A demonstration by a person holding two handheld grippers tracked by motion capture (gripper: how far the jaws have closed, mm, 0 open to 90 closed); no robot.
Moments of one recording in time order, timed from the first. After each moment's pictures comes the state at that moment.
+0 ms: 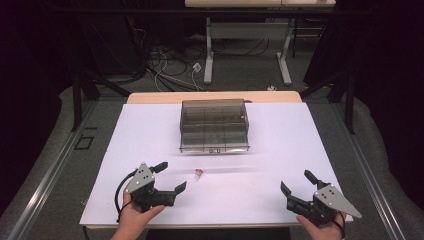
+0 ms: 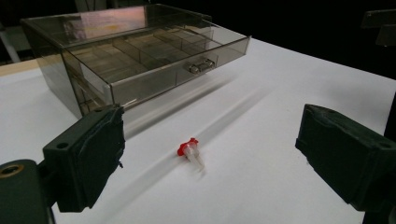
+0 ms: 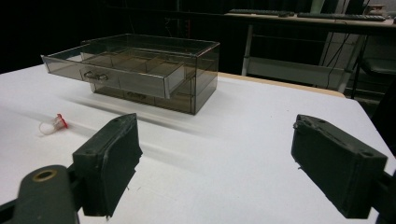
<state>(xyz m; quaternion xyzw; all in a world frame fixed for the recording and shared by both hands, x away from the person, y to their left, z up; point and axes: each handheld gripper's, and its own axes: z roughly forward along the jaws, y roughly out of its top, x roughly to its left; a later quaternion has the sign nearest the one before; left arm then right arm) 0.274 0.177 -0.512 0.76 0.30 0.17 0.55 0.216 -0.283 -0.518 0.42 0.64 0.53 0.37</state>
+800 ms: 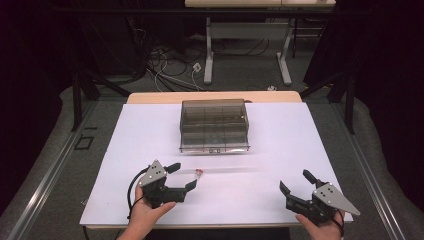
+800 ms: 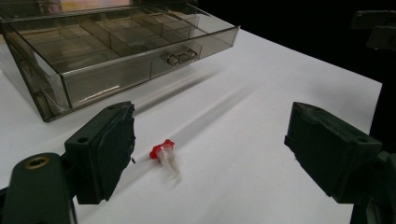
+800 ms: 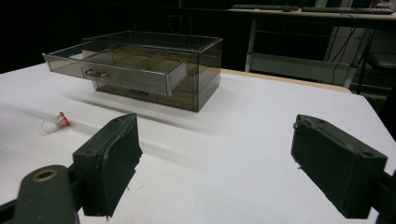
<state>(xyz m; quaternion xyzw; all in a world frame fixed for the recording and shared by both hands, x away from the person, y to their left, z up) 0.286 0.153 -0.519 0.77 0.32 0.13 0.55 0.220 -0.282 -0.519 0.43 0.64 0.53 0.36</state>
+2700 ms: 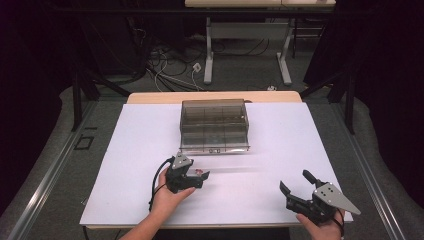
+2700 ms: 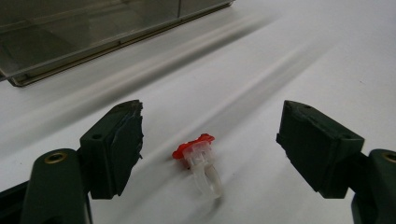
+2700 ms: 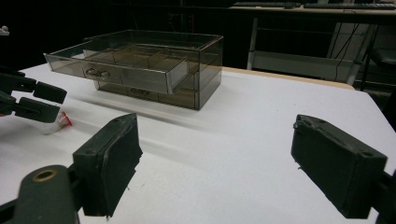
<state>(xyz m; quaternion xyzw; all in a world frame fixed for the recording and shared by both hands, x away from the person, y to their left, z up) 0.339 0.107 -0.557 0.81 0.37 0.13 0.44 0.221 -0.283 -0.520 0.43 0.64 0.53 0.35</state>
